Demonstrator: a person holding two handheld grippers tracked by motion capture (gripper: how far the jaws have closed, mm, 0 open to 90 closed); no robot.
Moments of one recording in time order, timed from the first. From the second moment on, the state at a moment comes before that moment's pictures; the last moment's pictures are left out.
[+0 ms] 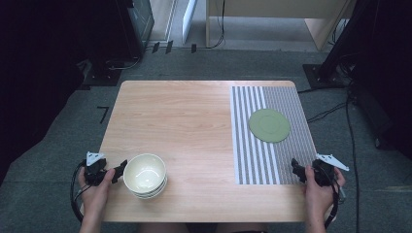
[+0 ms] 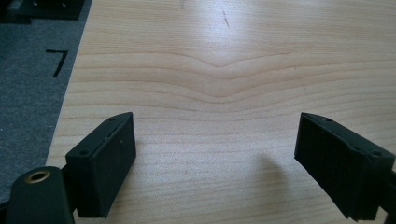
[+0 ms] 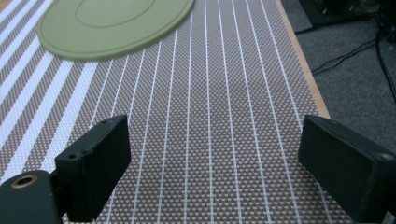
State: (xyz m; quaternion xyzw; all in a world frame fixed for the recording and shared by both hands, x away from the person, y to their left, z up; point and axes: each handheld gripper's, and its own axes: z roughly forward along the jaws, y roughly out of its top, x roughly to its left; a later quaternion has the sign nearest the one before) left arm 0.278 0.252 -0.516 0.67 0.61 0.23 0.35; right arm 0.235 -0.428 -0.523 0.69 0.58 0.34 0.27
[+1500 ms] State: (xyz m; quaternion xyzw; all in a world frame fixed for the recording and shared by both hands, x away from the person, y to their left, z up) left arm 0.259 0.264 -0.443 0.63 0.58 0.21 0.48; right arm 0.234 -0.364 -0.461 0.63 0.58 0.43 0.27
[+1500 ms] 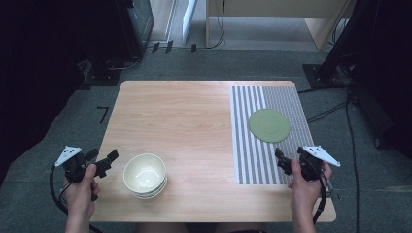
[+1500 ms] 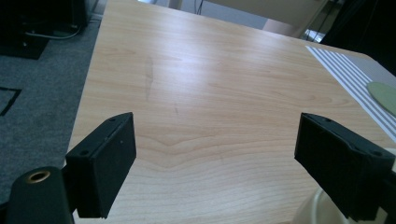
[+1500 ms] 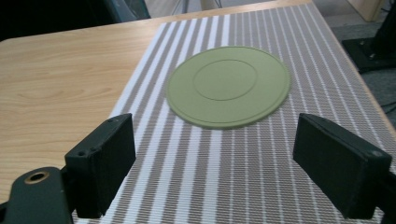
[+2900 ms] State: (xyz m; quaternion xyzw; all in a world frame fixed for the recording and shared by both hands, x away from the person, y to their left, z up) left arm 0.255 0.242 -0.432 0.65 0.53 0.19 0.50; right arm 0.244 -0.244 -0.427 0.54 0.63 0.46 0.31
